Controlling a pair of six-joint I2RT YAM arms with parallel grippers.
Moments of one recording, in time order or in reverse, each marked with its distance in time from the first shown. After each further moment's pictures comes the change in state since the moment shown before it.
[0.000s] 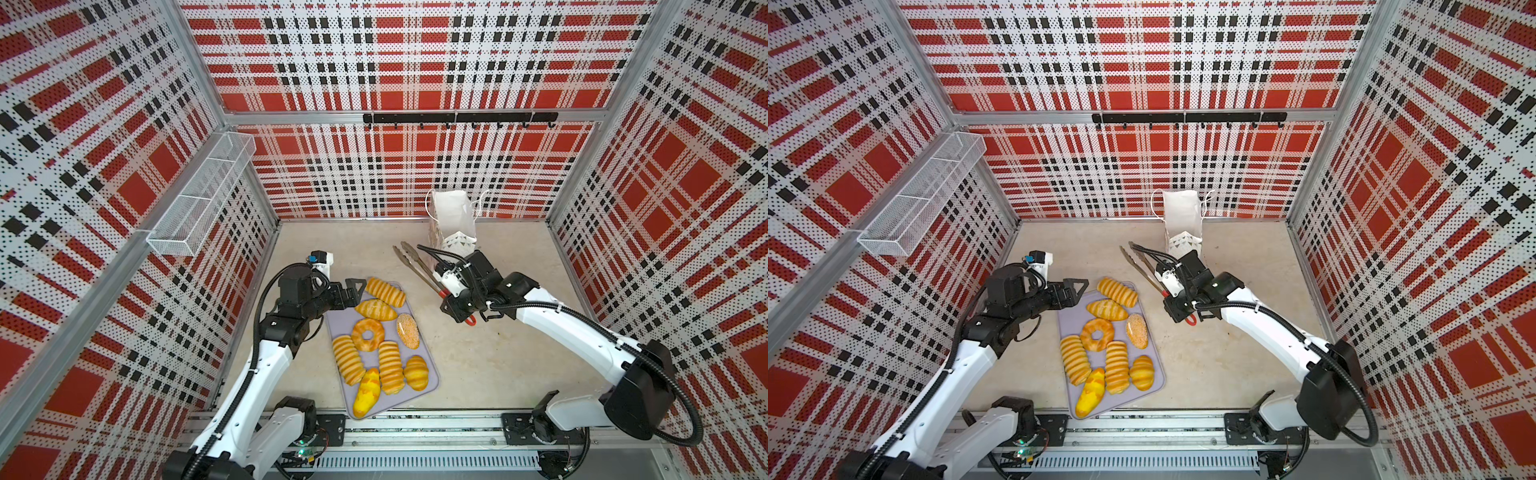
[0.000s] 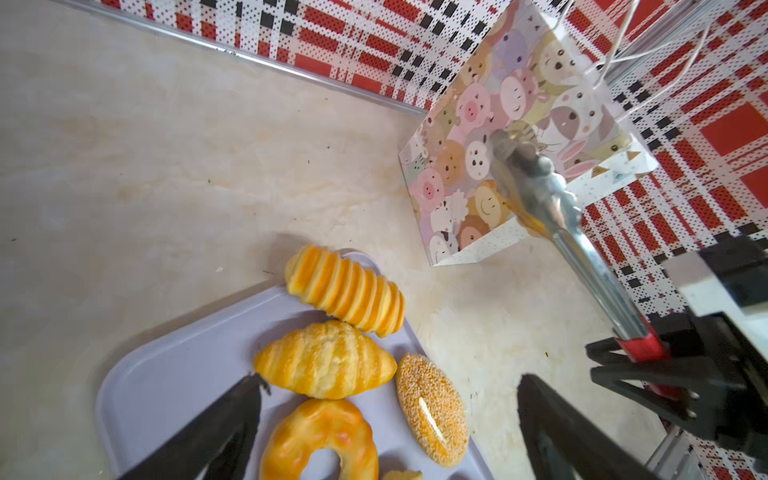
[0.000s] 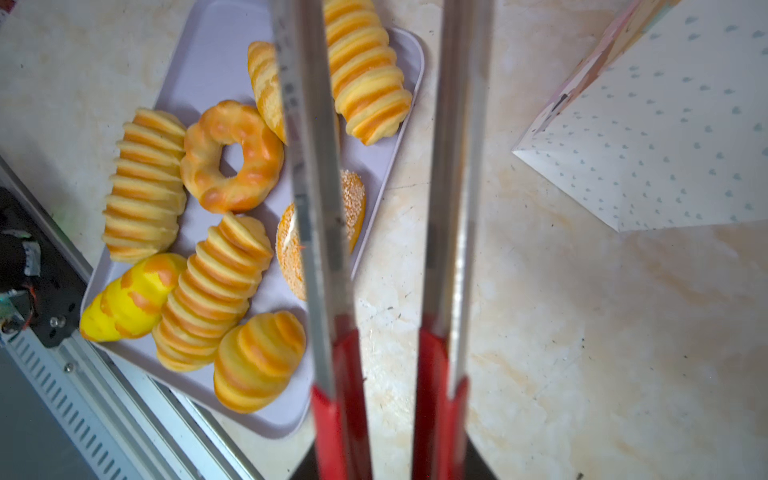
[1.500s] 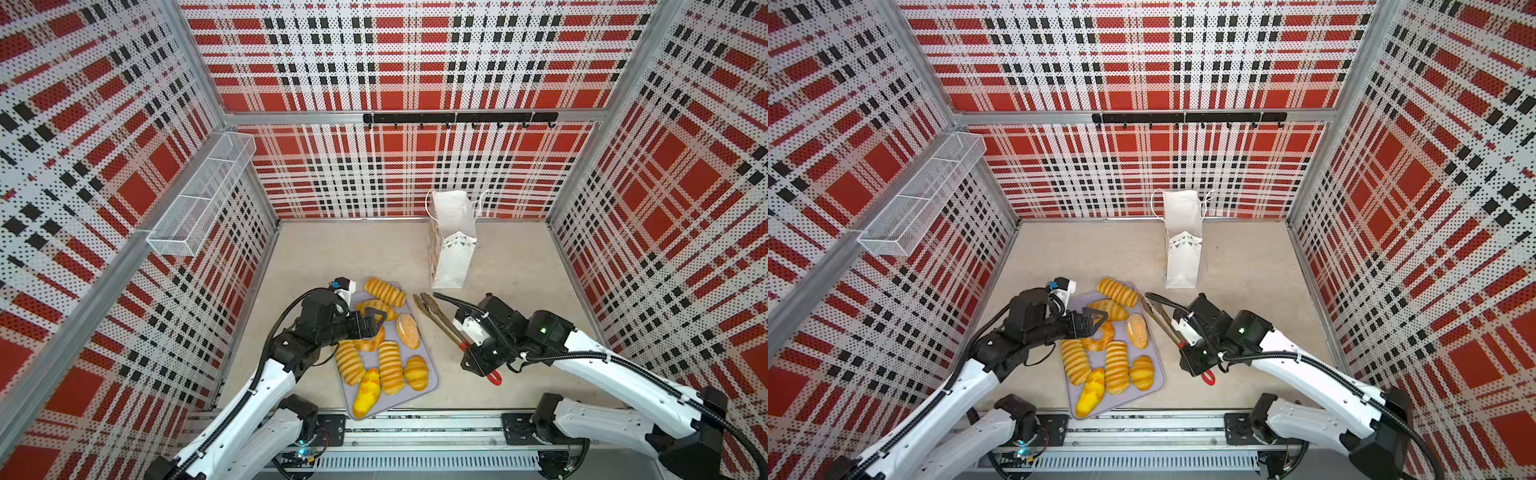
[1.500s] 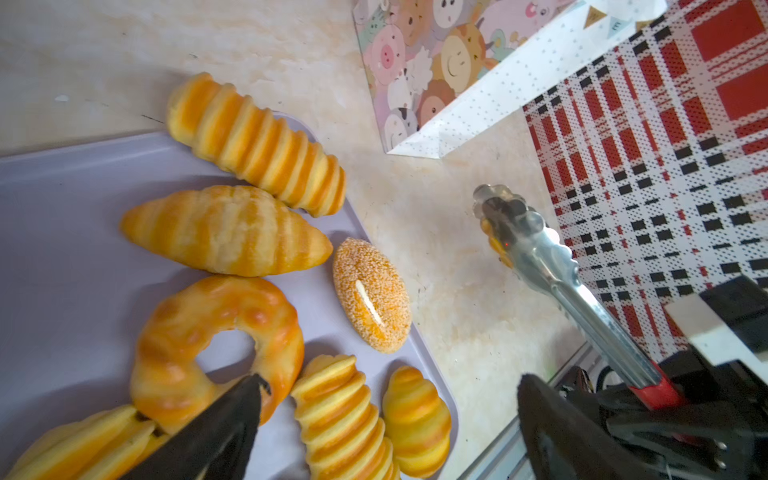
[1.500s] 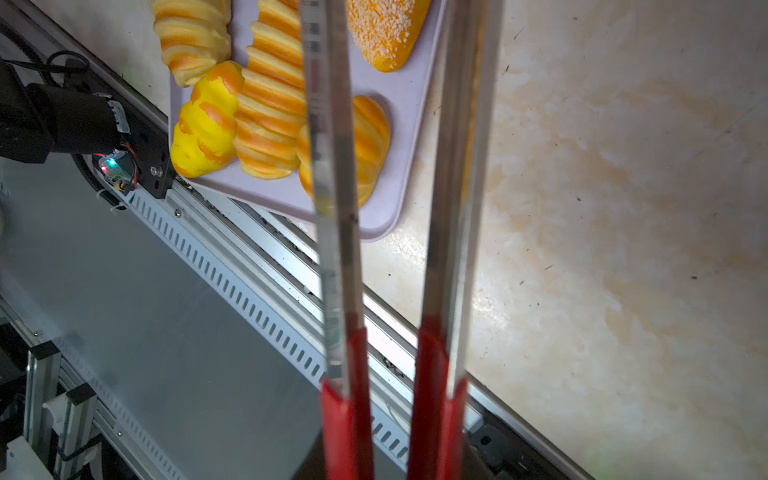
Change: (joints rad) left arm -0.282 -0.116 -0.129 -0.084 -0.018 -0.189; right arm 0.203 -0.356 -0.229 -0.295 -0.090 0.398
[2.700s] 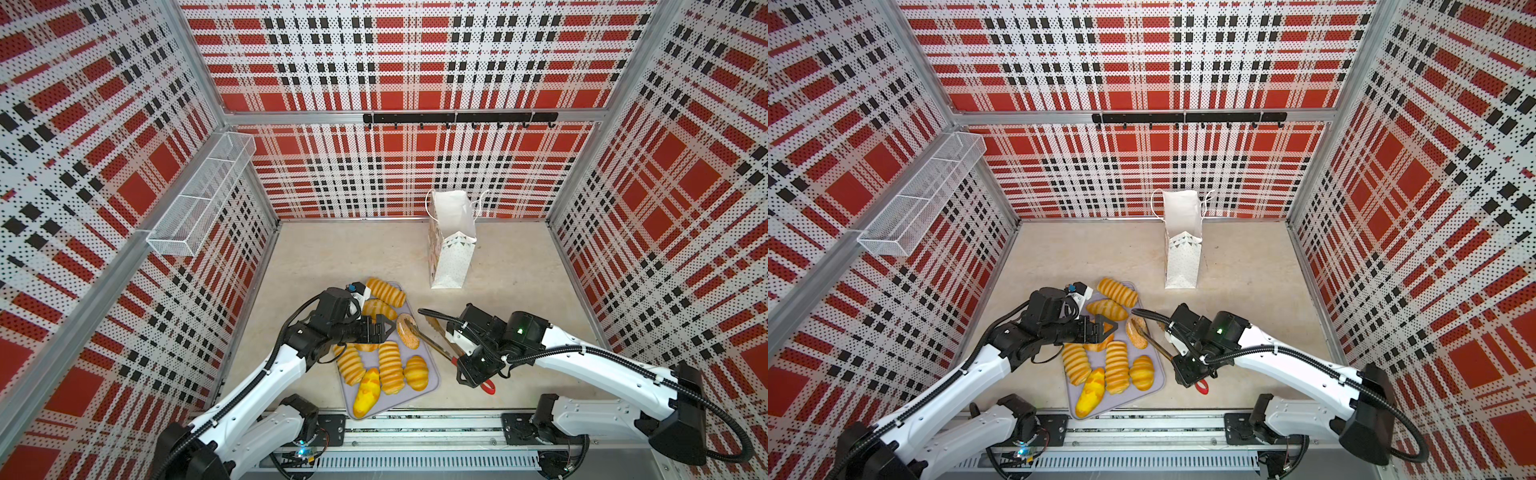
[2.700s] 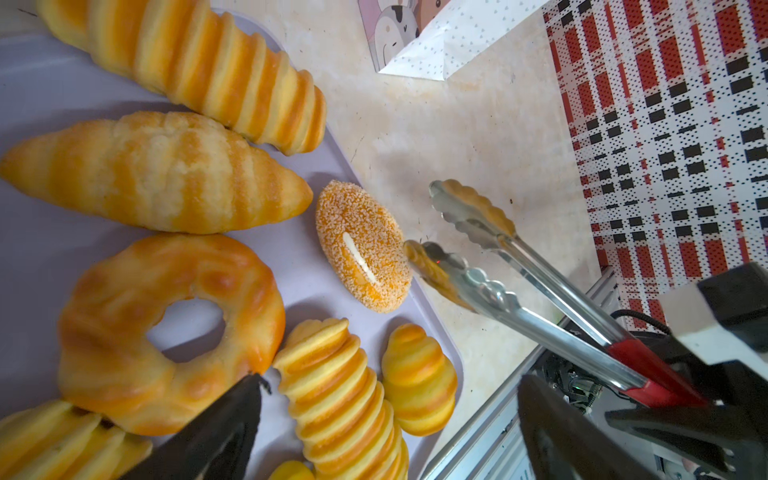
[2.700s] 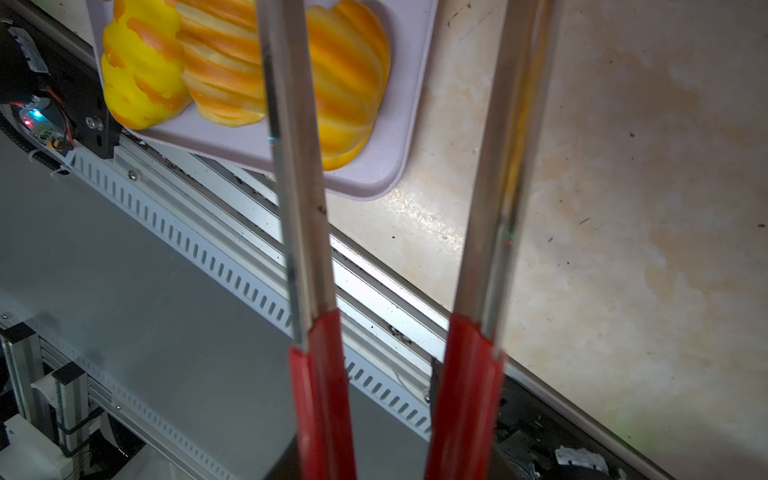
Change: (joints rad) left arm -0.053 0.129 0.025 -0.045 0.036 0.045; right arm 0.120 0.159 0.043 -0.061 0.018 0.067
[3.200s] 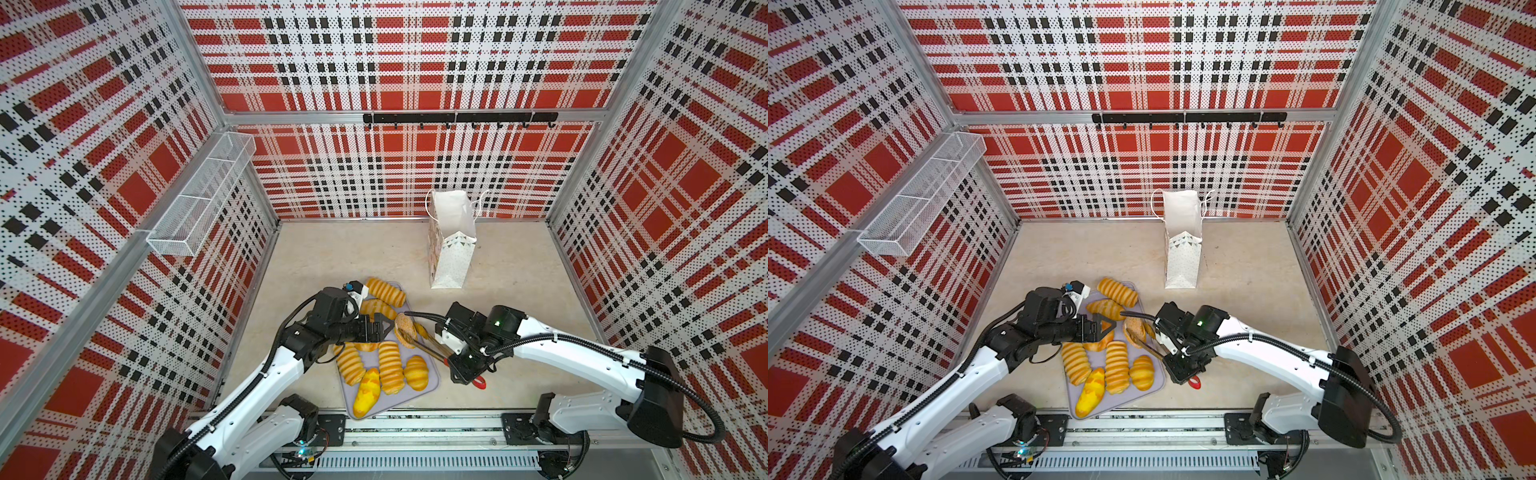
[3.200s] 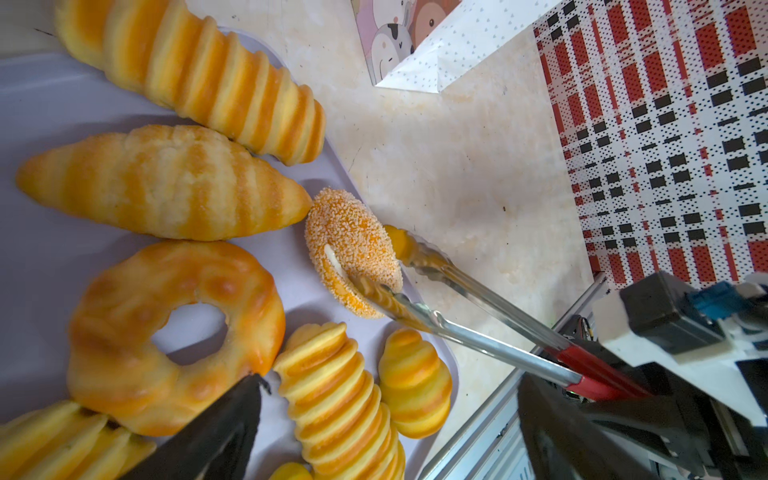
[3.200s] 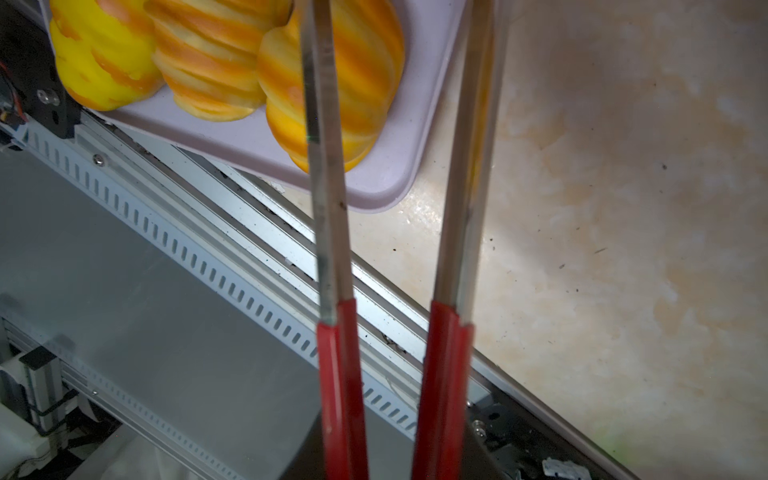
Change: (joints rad) left arm 0.023 -0.014 0.000 0.000 0.011 0.000; right arm 0.000 0.140 0.045 0.017 -0.012 -0.079
